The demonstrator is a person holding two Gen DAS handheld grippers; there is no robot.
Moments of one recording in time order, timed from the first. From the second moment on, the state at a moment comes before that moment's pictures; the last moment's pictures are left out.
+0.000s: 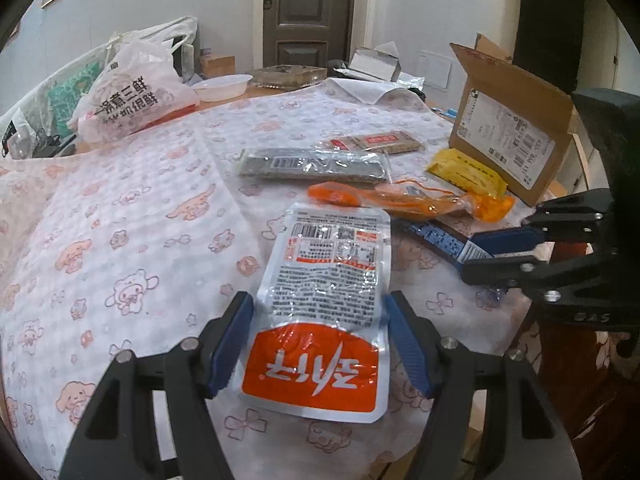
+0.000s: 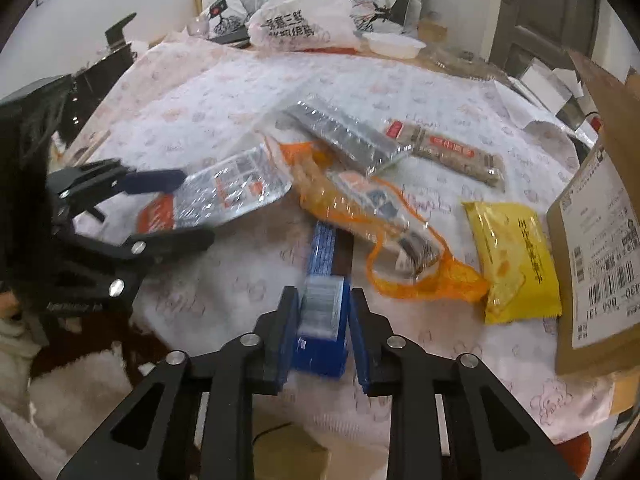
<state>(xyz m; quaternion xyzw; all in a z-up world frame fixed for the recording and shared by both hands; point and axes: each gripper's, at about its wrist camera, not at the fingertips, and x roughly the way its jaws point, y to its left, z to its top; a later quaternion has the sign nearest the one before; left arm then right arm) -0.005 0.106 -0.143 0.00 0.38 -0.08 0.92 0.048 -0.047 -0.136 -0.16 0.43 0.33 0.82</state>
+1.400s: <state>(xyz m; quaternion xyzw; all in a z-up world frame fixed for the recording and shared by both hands) 0.034 -0.027 0.073 0.10 0.21 -0.13 0.96 0.075 -0.197 0.036 -0.08 0.22 0.31 0.92</state>
